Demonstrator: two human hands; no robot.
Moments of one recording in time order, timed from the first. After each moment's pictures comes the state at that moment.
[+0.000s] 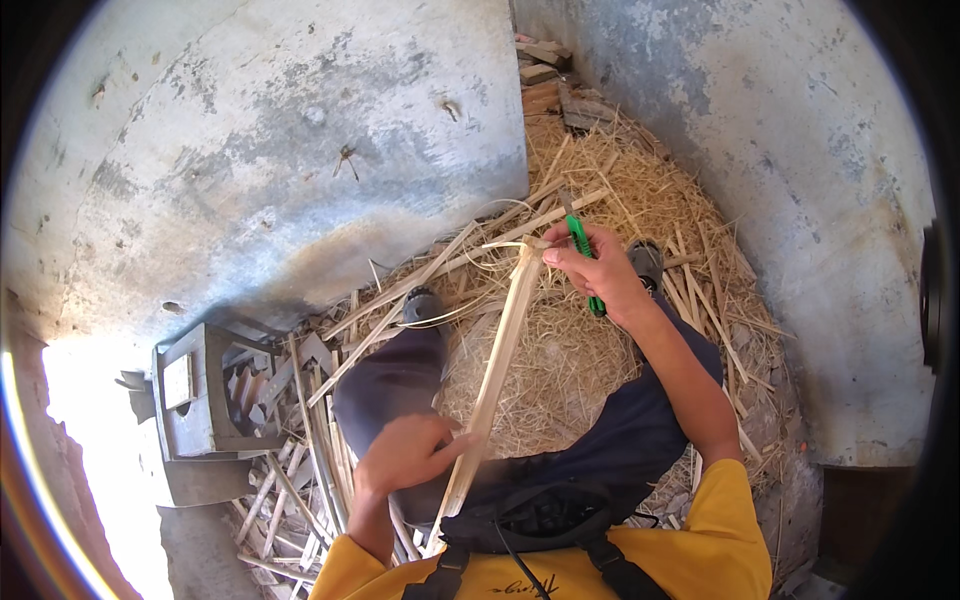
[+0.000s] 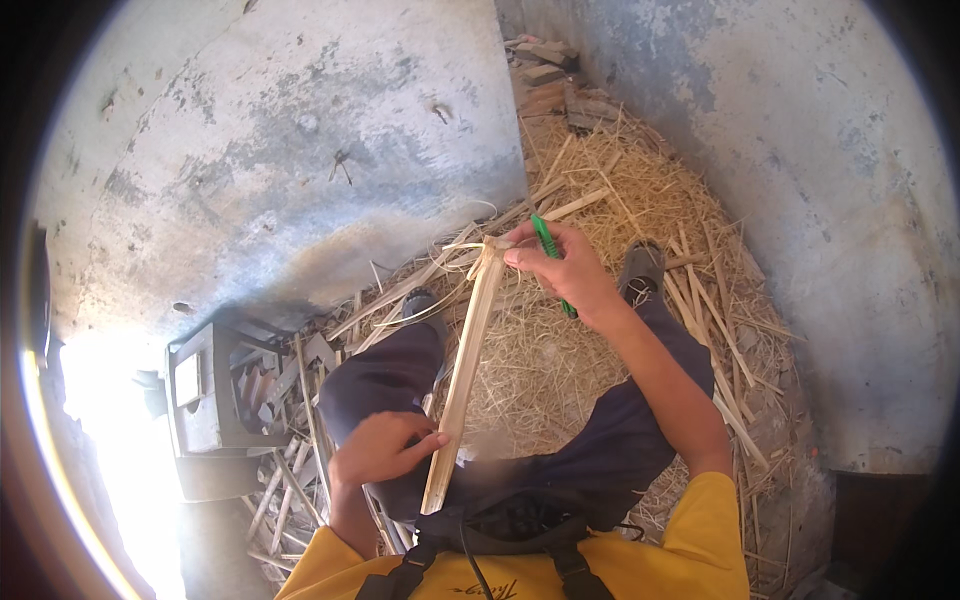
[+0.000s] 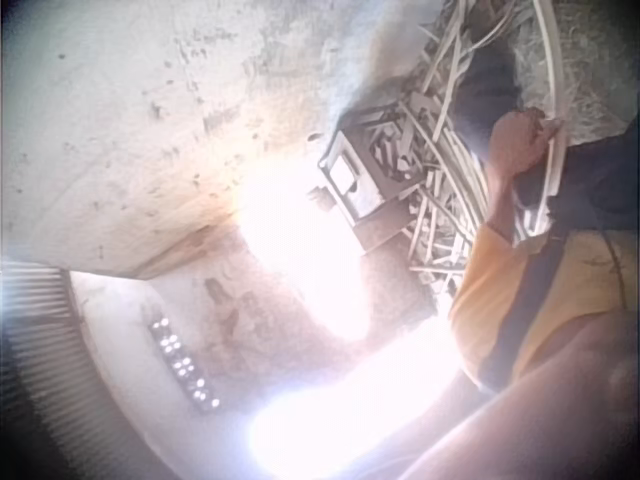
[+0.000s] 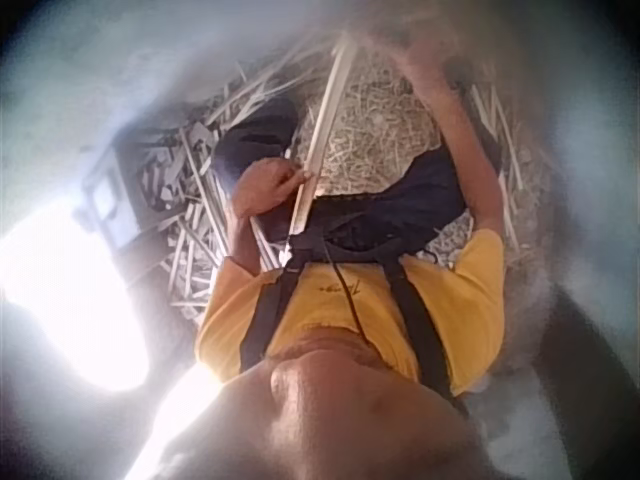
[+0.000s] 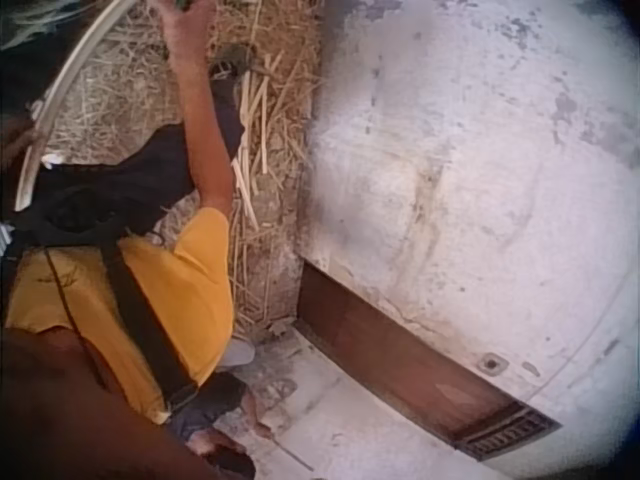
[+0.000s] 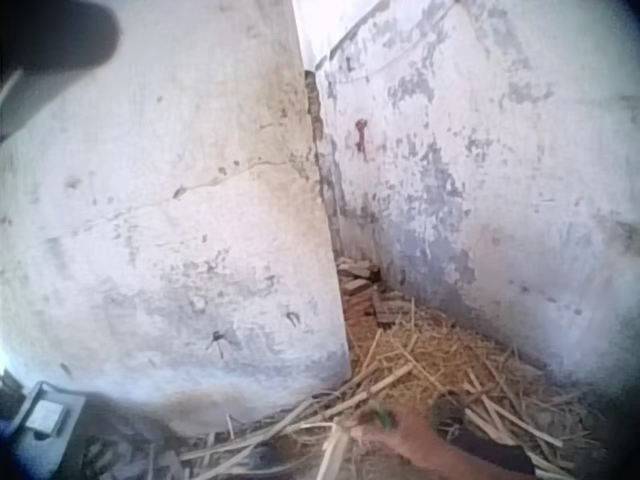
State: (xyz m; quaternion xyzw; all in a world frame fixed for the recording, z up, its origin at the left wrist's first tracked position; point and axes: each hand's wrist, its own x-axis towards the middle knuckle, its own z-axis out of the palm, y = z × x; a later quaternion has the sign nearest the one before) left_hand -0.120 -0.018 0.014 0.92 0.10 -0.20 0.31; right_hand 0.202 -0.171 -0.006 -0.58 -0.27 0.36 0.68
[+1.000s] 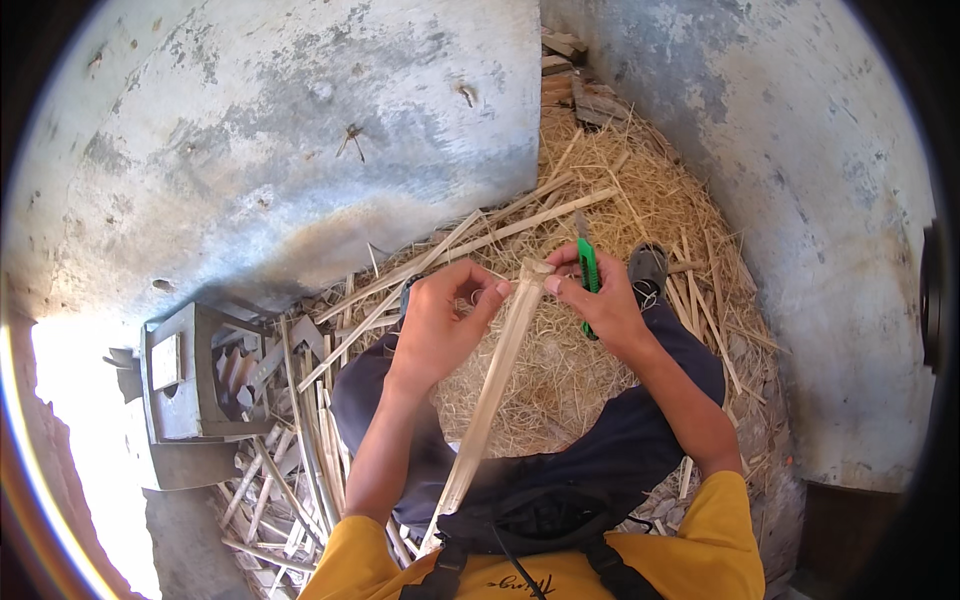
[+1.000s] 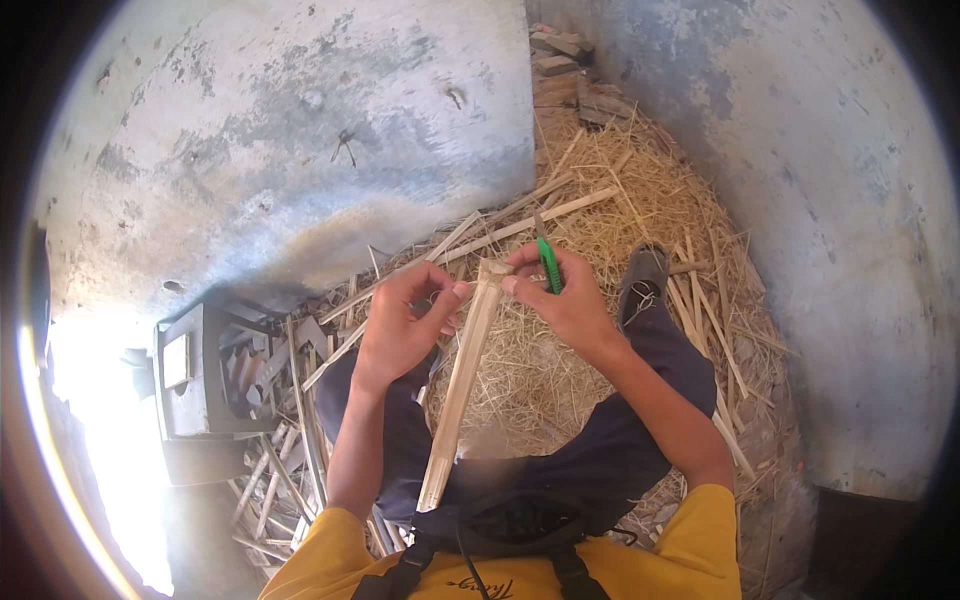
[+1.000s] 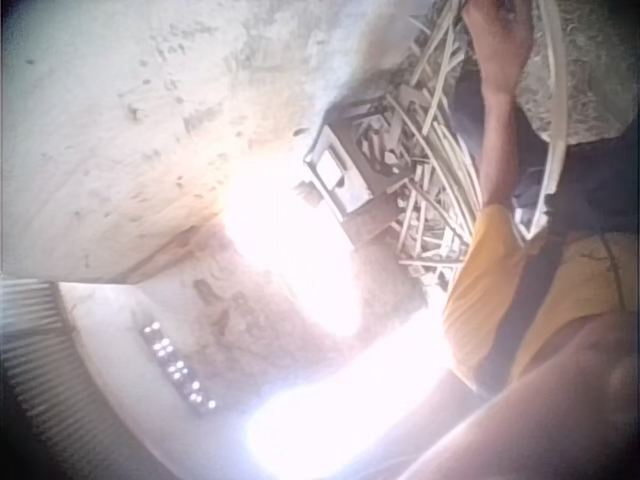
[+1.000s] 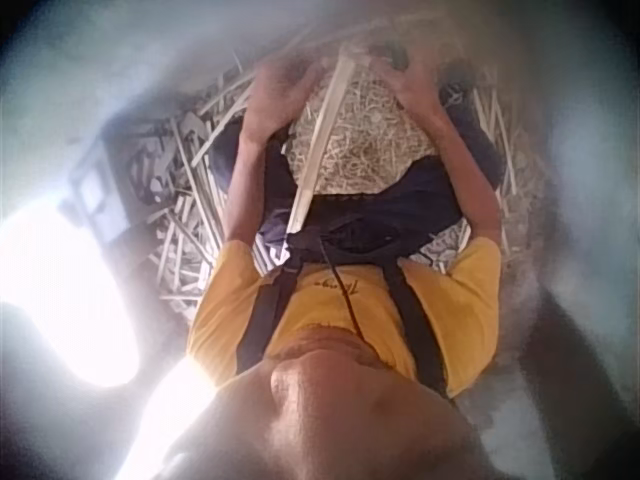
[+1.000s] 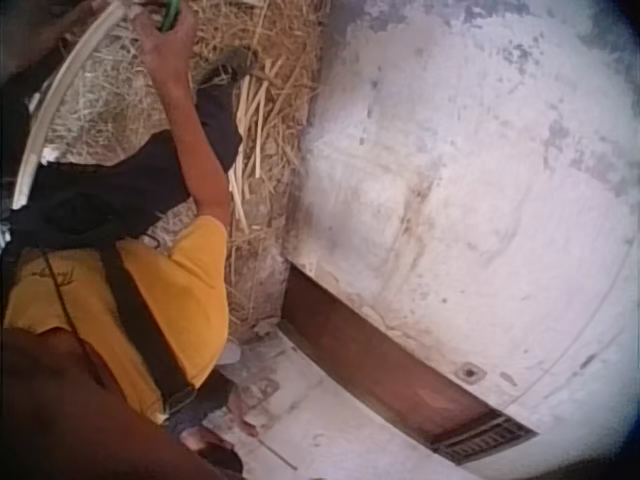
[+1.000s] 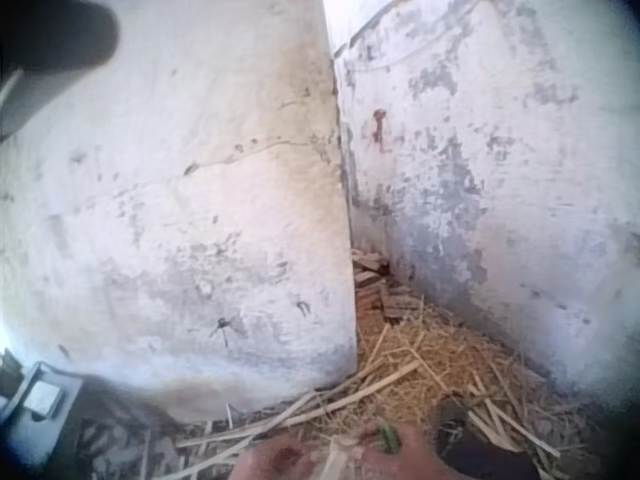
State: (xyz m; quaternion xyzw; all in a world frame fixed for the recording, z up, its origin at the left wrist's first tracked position) left_hand 0.014 0.013 0.015 0.83 0.17 0.17 0.51; right_hand 0.172 -0.164 -0.012 -0.63 -0.27 0.31 0.65
